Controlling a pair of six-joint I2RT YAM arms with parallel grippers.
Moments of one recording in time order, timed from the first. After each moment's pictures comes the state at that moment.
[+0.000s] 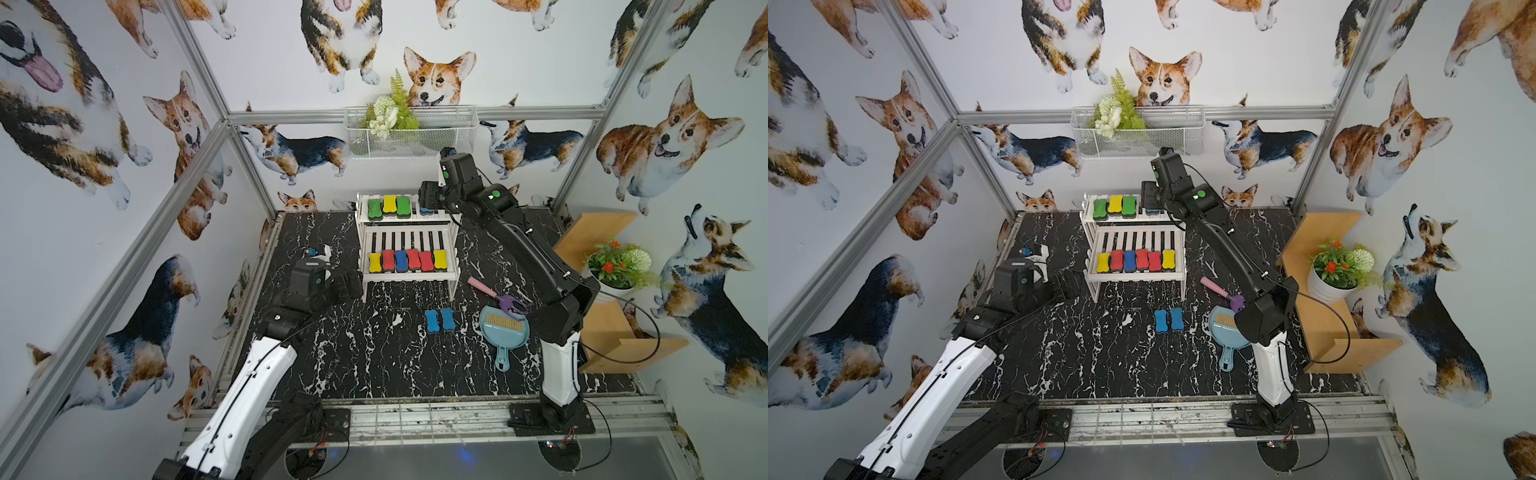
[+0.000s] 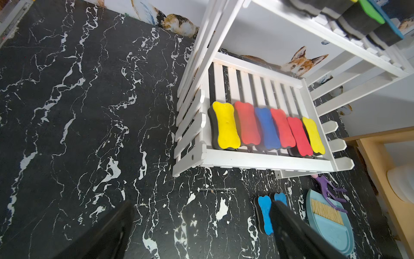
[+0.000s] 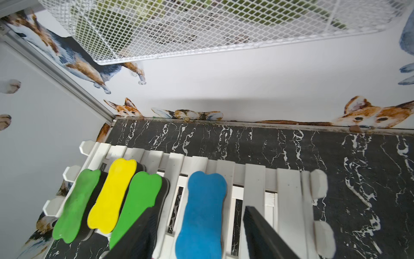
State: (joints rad) left arm -0.25 0.91 0.88 -0.58 0.03 -0.45; right arm 0.56 2.02 2.33 -0.85 0.18 0.40
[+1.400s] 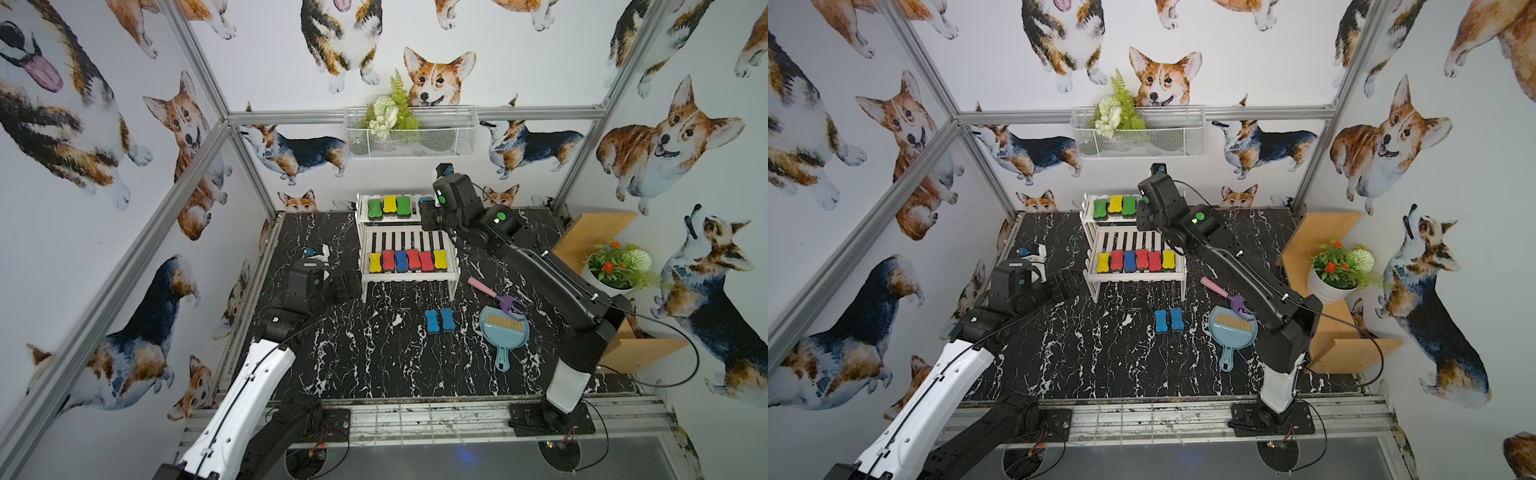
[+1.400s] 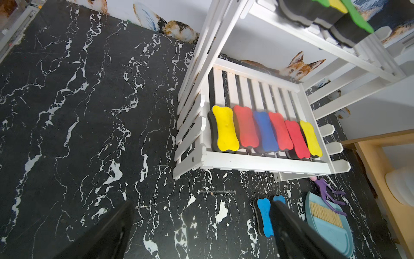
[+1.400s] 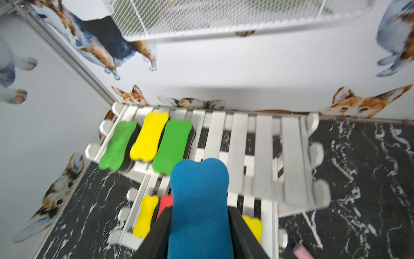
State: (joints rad) left arm -0.25 0.90 0.88 -0.58 0.03 -0.45; right arm 0.74 1.70 1.90 -0.79 0.33 0.47
